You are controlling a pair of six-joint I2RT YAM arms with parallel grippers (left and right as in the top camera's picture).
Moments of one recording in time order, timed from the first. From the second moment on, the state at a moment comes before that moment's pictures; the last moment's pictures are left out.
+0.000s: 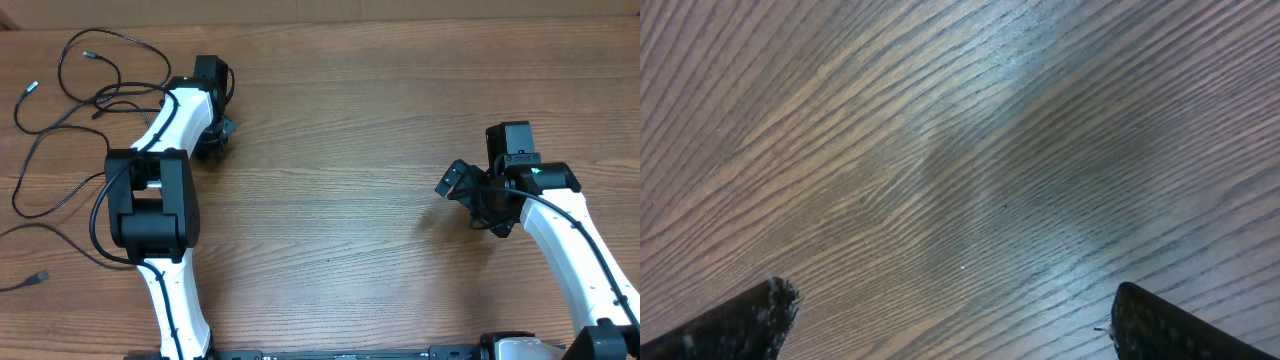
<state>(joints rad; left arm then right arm) -0.04 2.23 1.67 -0.92 -0.28 -0.94 0.05 1.40 0.97 -0.90 -0.09 0.67</state>
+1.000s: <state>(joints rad) 0.46 1.81 1.67 -1.42 -0.47 -1.10 0.05 1.40 0.97 -0.90 -0.09 0.67</state>
